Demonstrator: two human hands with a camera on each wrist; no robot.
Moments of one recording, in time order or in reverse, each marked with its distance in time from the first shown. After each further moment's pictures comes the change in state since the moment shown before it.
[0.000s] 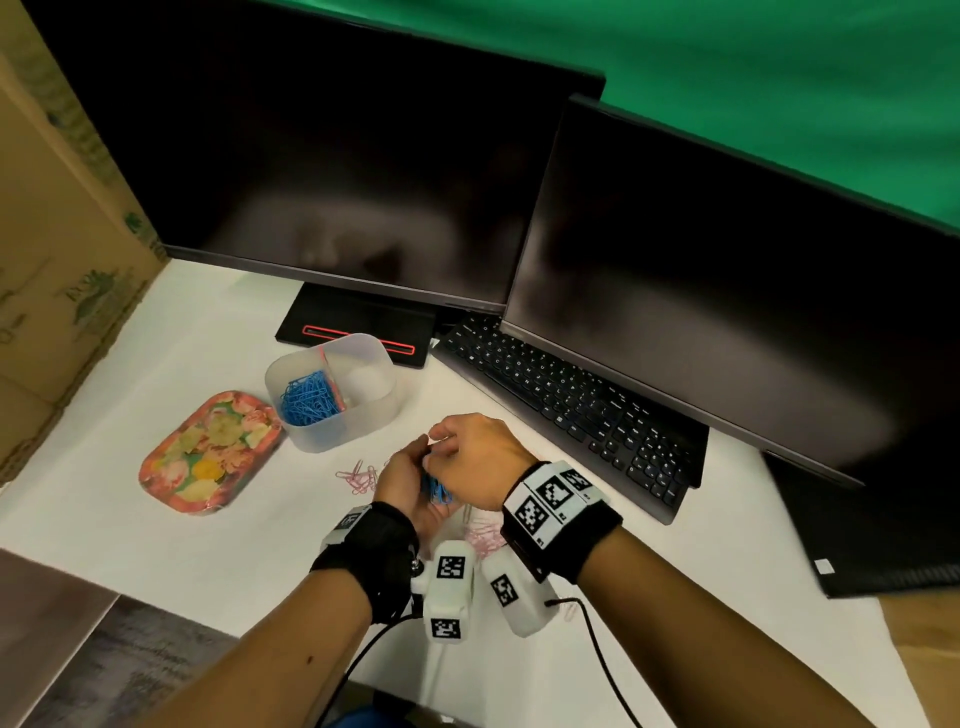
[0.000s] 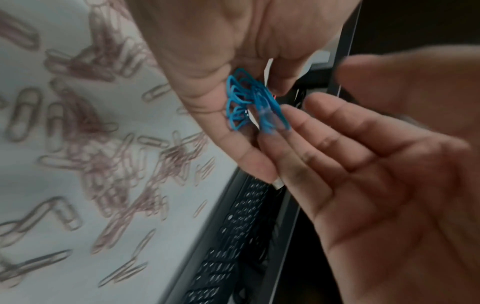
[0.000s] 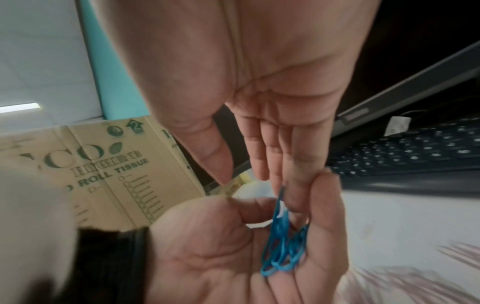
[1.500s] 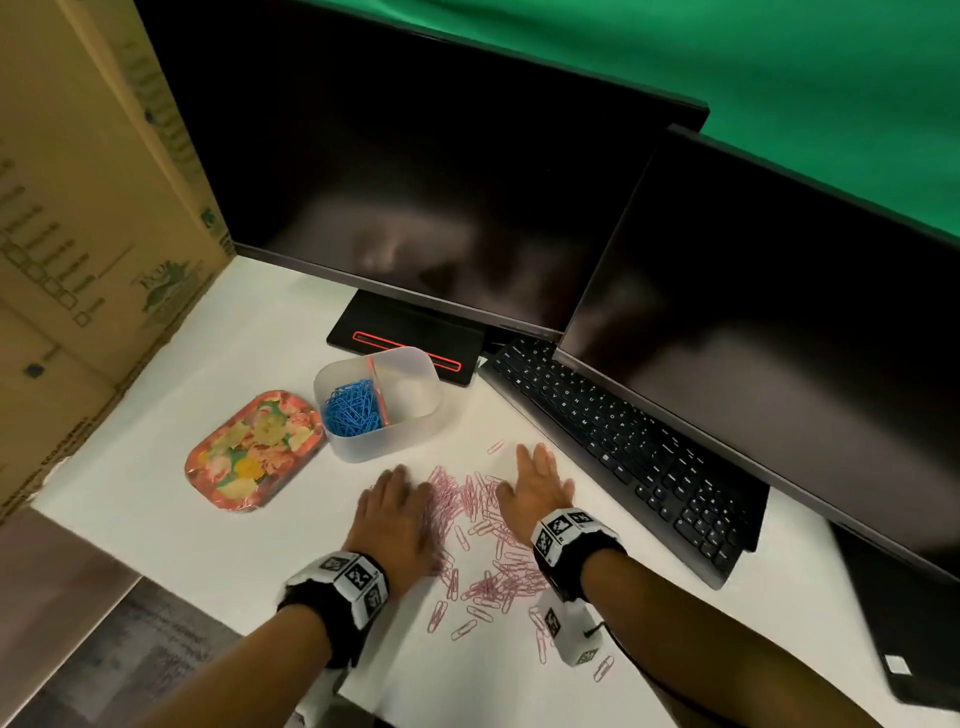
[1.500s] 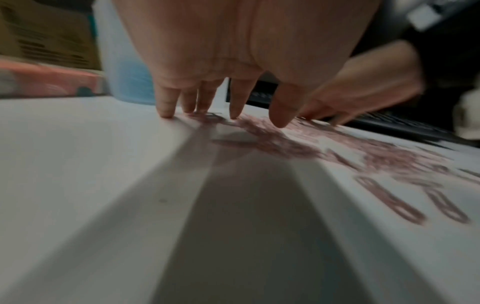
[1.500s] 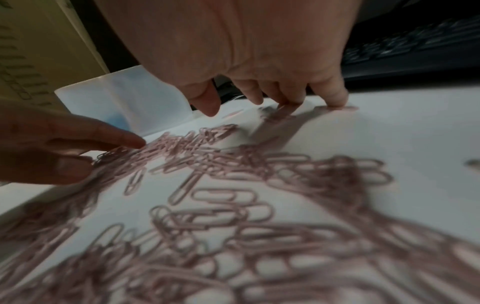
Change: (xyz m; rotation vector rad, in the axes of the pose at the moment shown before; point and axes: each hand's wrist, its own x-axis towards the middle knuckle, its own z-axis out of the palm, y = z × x) left_hand 0.006 0.018 -0.091 2.164 0.227 0.493; right_hand 0.071 0.094 0.043 -0.412 -0.007 0.182
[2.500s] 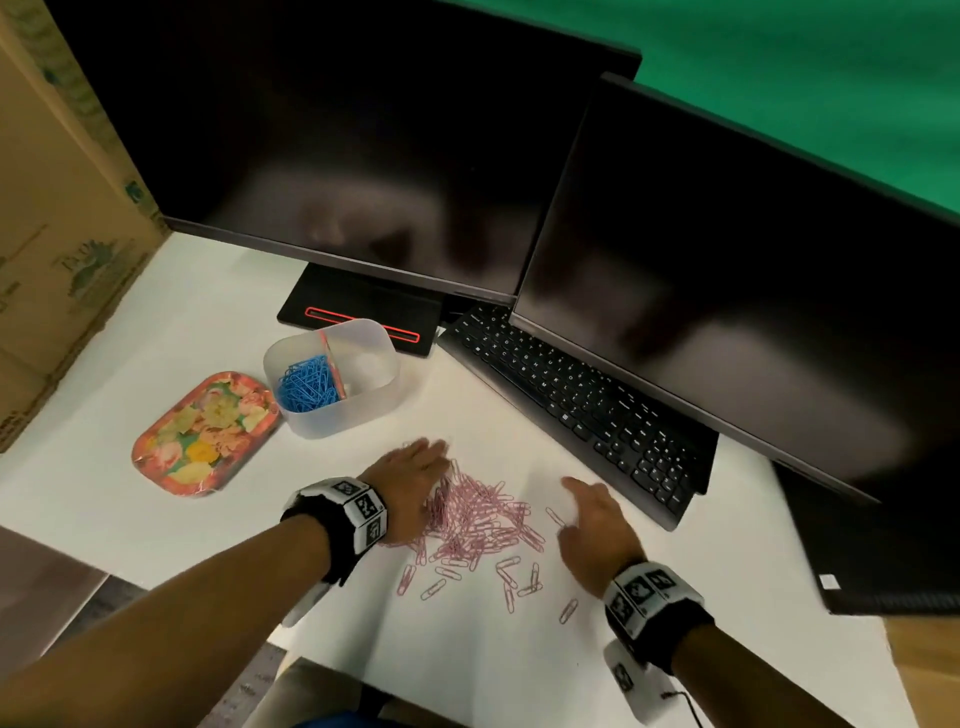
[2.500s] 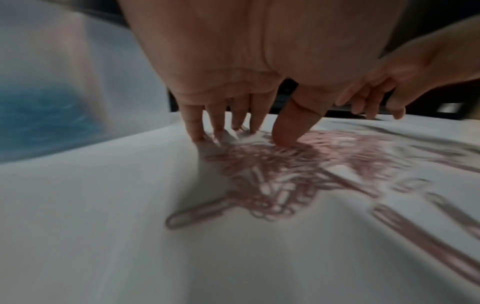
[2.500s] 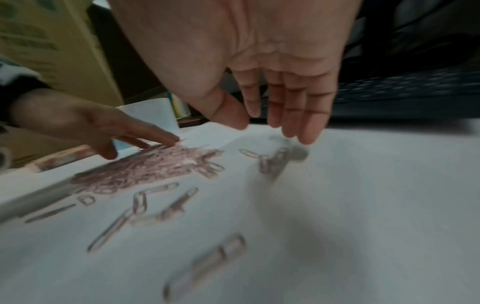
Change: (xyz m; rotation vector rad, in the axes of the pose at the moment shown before) left_hand 0.035 0.035 -0.019 0.208 -0.292 0.366; right_hand -0.093 0.098 -0.011 0.225 0.075 0.121
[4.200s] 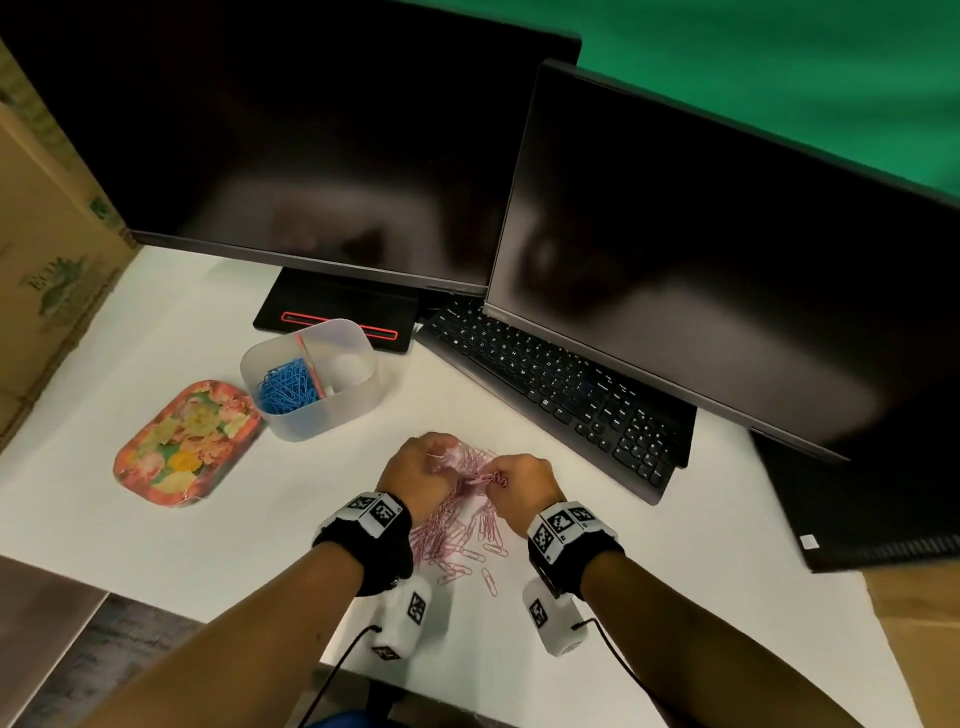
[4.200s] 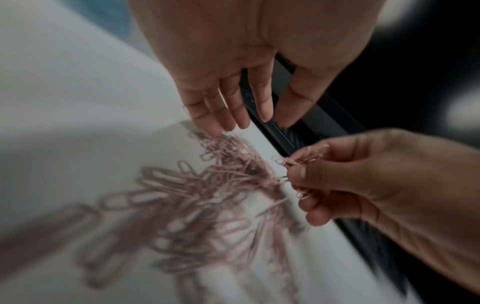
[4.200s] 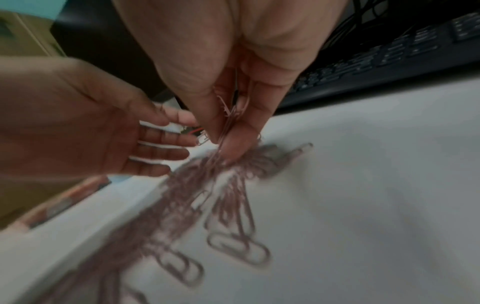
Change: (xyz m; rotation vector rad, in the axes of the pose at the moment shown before) left_hand 0.010 0.049 0.004 -1.075 0.444 -0.294; right_hand 0.021 -0.055 0.020 0.150 0.013 -0.082
